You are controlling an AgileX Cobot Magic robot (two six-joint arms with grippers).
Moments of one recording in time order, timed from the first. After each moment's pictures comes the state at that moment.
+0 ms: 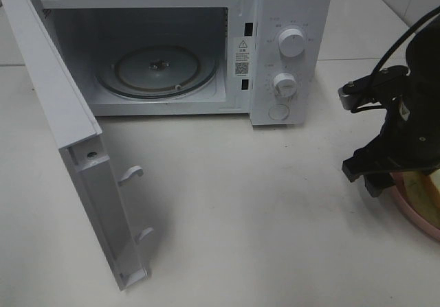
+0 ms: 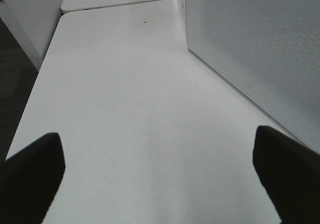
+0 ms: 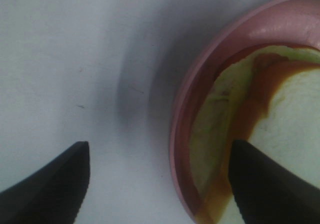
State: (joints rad) left arm -0.01 0.00 -0.50 0.01 1.04 0.11; right arm 0.37 1.62 -0.84 -0.41 0.73 0.38
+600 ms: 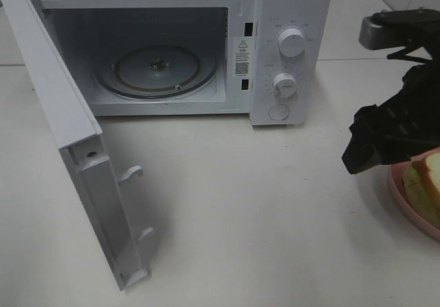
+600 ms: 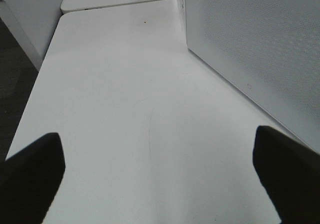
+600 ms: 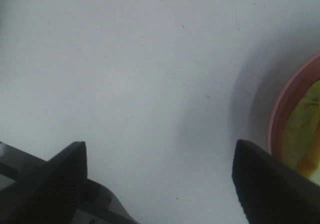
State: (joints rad) left arm -0.01 0.00 -0.50 0.01 1.04 0.11; right arm 0.37 1.24 -0.84 0.09 0.82 -0.01
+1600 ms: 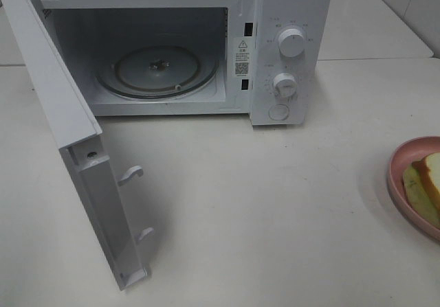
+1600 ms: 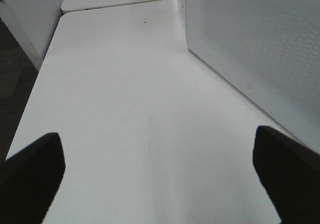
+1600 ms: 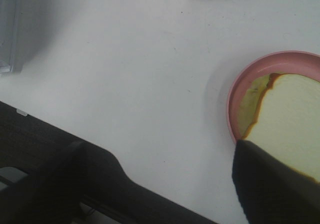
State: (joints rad) left arm -0.01 0.00 -0.50 0.01 1.04 0.11; right arm 0.37 0.61 -0.81 0.05 1.10 -0.03
